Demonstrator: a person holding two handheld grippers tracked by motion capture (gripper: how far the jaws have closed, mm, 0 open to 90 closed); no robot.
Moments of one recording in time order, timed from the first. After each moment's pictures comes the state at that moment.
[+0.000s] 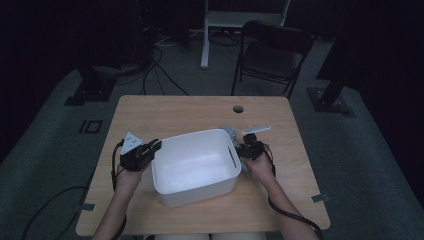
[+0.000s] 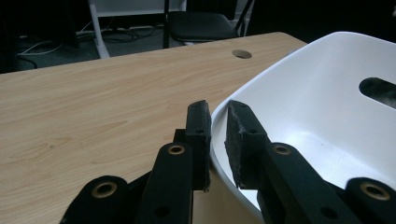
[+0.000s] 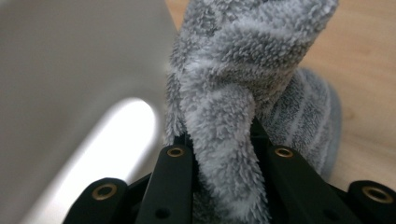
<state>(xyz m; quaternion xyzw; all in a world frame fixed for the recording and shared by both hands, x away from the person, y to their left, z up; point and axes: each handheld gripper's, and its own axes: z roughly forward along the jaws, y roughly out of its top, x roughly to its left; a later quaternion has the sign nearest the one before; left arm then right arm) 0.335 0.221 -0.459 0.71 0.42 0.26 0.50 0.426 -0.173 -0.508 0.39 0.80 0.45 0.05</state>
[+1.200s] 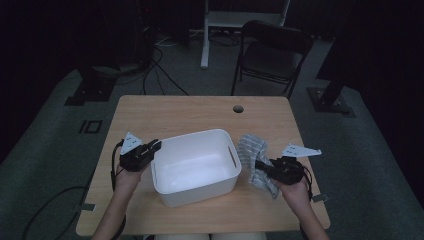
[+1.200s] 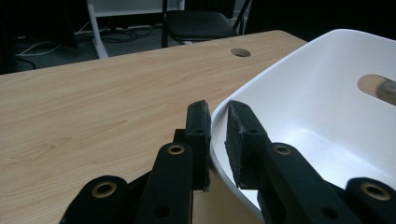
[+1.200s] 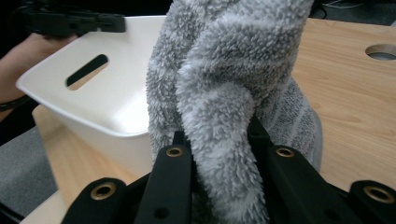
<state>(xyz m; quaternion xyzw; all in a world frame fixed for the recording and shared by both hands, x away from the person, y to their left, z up) 0.334 0.222 -0.458 0.72 0.42 0.26 0.50 0.299 -0.247 -0.435 0.35 0.76 0.53 0.10</state>
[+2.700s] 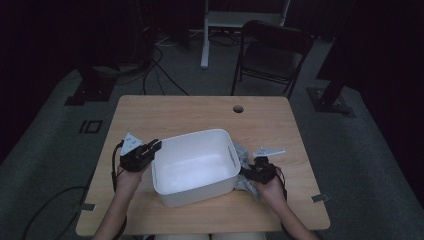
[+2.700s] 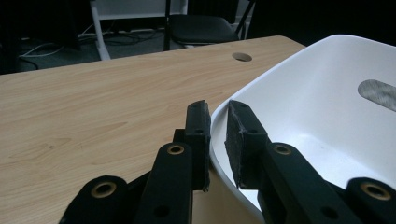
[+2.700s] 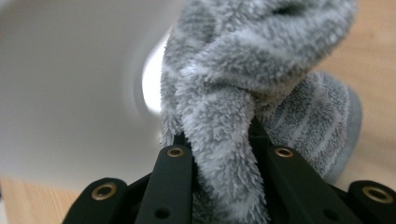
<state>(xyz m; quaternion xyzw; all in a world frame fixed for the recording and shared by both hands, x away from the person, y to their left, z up) 0.333 0.221 -0.460 0.71 0.42 0.26 0.50 0.347 -0.200 -0.504 0.40 0.79 0.47 0.04</state>
